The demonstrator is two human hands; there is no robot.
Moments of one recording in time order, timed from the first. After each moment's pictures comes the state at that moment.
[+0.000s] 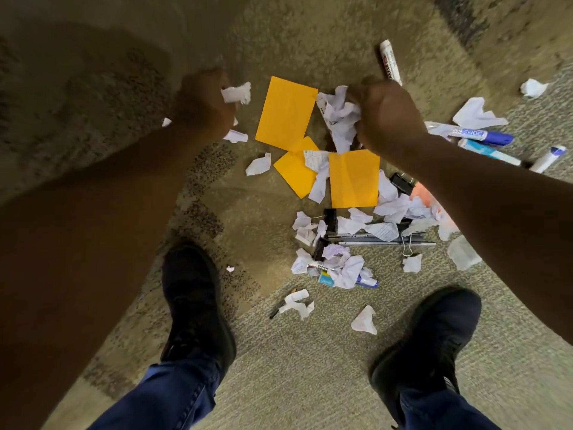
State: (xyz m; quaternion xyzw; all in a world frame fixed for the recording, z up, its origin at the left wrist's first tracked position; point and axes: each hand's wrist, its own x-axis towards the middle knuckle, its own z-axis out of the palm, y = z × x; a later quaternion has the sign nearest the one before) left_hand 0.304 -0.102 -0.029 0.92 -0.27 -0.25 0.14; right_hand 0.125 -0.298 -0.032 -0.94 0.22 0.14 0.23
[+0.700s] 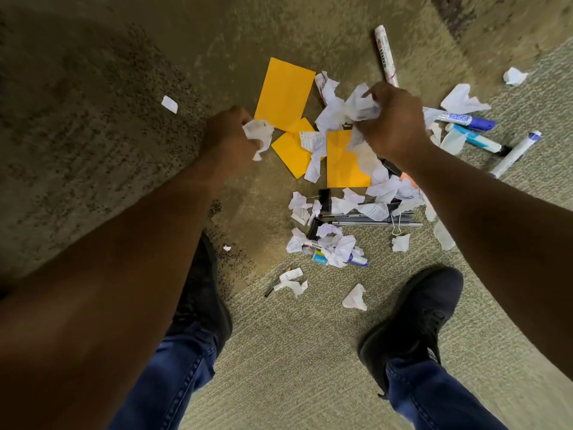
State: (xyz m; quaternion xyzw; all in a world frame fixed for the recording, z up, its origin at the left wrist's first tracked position) left_hand 0.238 -0.081 -0.015 0.89 -0.18 -0.39 0.14; right_hand 0.089 -0.281 -0.009 -0.86 0.39 0.11 0.32
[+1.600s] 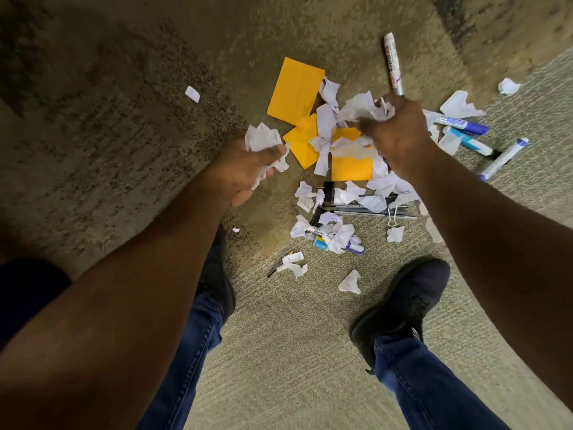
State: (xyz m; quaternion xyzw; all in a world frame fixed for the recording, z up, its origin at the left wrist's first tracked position) left_hand 0.195 -0.056 0.035 0.70 0.14 -0.51 0.48; right_hand 0.090 -0.264 0.025 -0.67 0.55 0.10 0.49
